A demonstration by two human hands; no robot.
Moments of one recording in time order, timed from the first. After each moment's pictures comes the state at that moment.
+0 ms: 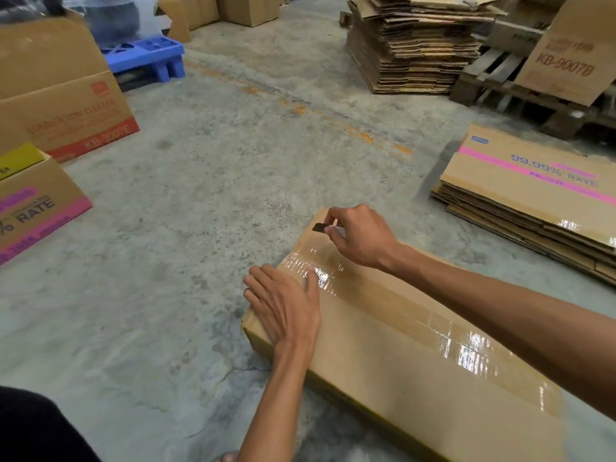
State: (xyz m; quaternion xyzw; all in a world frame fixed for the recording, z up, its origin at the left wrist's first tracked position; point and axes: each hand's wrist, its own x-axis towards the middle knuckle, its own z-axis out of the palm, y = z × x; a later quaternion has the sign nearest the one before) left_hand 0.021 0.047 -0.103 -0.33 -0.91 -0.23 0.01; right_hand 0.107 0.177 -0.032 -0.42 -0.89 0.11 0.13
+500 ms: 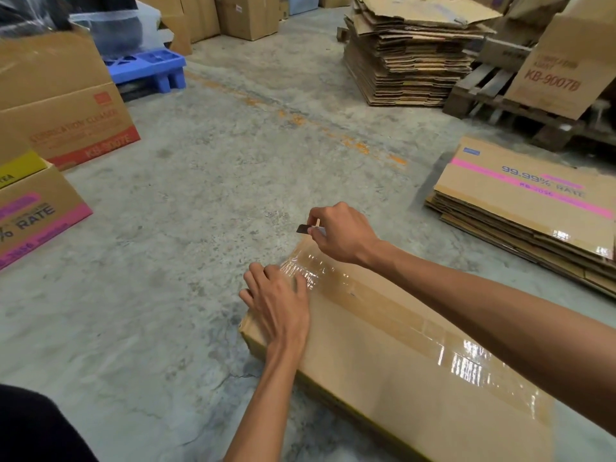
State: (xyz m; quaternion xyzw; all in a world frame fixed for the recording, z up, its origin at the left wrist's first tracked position) left_hand 0.013 0.052 -0.103 -0.36 -0.88 -0.31 0.02; right_hand 0.081 0.174 -0.012 -0.41 -0.90 0.09 0.11
